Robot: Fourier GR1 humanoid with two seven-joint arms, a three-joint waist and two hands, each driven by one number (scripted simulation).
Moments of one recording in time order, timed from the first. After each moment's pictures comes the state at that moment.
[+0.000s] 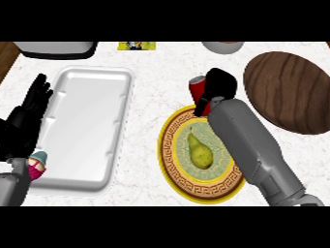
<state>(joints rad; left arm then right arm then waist) -0.17 0.37 -0.03 -1.51 0.11 0.18 0.09 -0.89 -0.04 0.19 -0.69 0.88 -0.04 0.79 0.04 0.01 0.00</state>
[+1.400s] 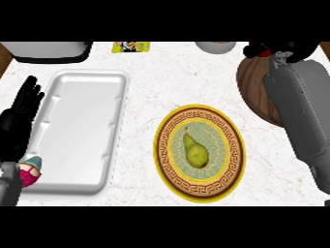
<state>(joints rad) -0.14 0.36 0.03 -1.55 0.09 0.15 0.13 -0.95 -0.28 0.02 -1.01 1.07 -0.25 0.89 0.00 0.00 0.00</state>
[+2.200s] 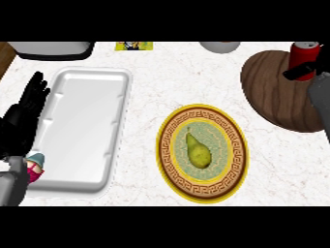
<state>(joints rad) -0.18 0.33 0.04 -1.53 0.05 0.13 0.12 -0.92 -0.45 -0.19 -0.52 0.93 -0.37 0.53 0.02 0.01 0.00</state>
